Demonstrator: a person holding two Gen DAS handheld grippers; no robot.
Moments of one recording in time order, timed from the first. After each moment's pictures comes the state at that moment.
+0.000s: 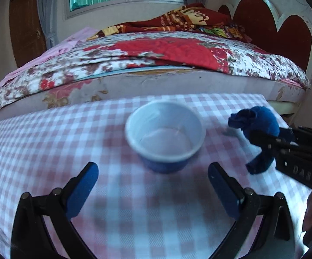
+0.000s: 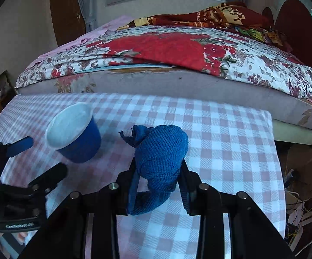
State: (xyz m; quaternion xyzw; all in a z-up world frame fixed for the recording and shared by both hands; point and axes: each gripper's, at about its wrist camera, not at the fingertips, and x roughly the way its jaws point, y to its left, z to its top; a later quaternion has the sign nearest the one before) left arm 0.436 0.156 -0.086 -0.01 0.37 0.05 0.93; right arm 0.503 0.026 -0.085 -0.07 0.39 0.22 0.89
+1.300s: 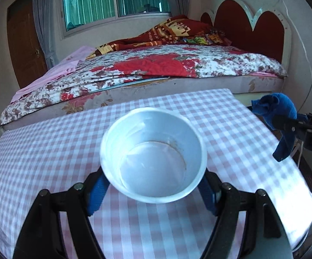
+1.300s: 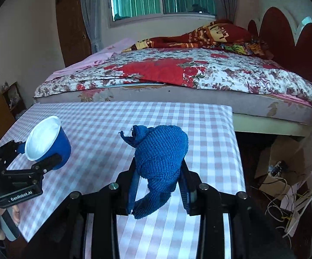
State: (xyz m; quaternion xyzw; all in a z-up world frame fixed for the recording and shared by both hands) left arm 0.291 0.120 -0.028 0.04 0.33 0.03 0.94; right arm 0.340 -0.068 -0.016 -0.04 0.33 0.23 0.92
